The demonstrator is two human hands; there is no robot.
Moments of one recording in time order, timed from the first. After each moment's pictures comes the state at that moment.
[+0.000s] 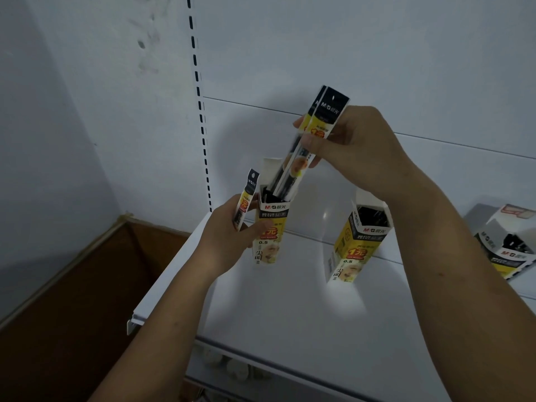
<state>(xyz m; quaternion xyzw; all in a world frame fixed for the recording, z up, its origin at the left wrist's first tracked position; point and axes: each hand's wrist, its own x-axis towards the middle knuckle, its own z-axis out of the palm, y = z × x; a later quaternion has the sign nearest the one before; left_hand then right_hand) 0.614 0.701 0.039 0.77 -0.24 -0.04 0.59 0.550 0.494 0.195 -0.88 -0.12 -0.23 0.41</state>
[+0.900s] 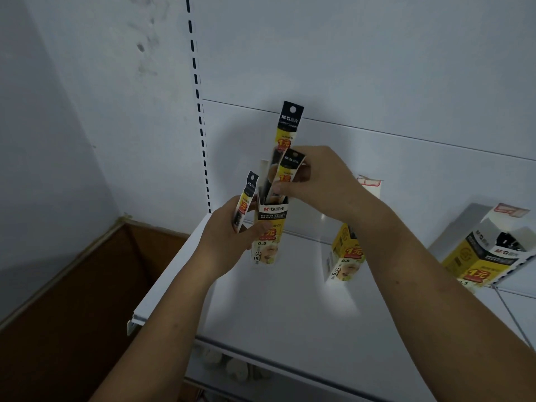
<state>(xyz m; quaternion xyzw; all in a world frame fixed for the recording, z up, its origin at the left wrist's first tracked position) 0.616 0.702 0.035 0.78 -0.24 -0.03 0.58 0.566 0.514 0.150 -0.92 -0.07 -0.15 0.37</state>
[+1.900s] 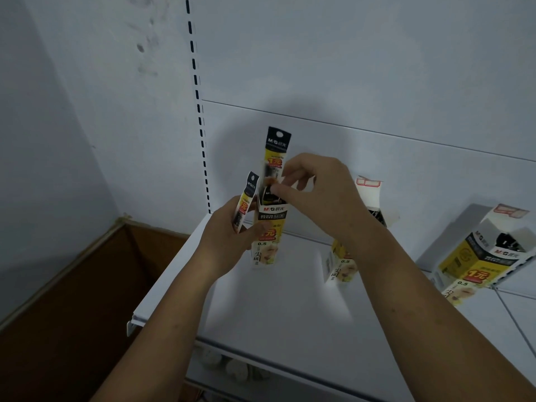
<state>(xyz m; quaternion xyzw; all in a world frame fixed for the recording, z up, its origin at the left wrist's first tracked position) 0.613 0.700 0.037 0.78 -0.24 -0.03 0.58 0.547 0.524 0.138 -0.90 -0.05 -0.25 0.35</state>
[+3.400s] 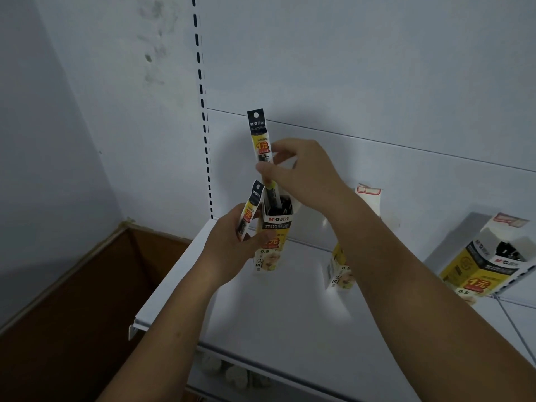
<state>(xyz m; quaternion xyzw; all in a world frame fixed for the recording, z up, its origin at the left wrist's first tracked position) 0.609 0.703 0.038 0.77 -0.25 -0.04 0.59 0.589 0.537 0.161 -0.92 -0.01 -0.20 0.34</state>
